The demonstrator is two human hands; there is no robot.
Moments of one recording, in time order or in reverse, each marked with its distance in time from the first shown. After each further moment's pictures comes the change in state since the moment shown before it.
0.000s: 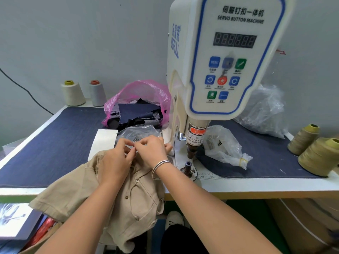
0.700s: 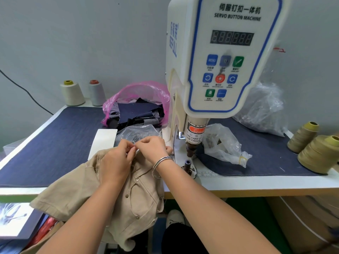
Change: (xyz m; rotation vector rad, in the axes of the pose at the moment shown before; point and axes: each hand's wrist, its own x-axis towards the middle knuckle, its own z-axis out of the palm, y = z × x) left_hand -0.005 0.005 -0.001 0.108 0.036 0.051; right_hand 0.000 0.001 -0.008 0.118 -0.106 0.147
